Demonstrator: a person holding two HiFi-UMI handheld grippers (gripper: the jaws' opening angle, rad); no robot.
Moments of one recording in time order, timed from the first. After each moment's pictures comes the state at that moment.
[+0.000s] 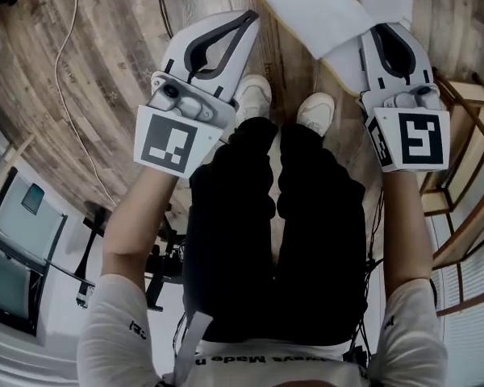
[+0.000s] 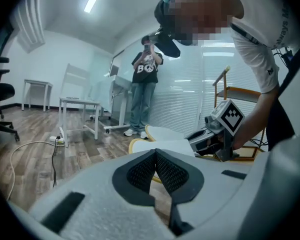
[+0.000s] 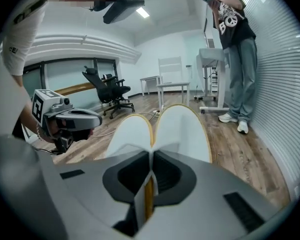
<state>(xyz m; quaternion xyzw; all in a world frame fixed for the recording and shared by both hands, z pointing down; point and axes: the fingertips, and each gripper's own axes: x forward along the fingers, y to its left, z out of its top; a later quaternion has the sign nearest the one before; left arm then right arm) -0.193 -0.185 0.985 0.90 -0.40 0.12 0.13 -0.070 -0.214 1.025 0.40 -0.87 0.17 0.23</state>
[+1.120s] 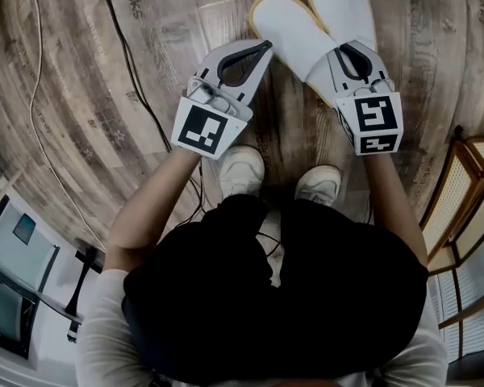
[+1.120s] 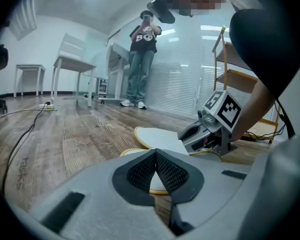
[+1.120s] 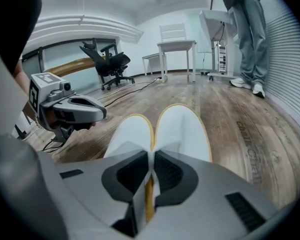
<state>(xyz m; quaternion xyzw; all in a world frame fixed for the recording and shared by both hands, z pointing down) -0.169 -0.196 1.268 0.90 -0.36 0.18 0.15 -0.075 -0.214 1.324 0.36 -0.85 0.21 0.31</state>
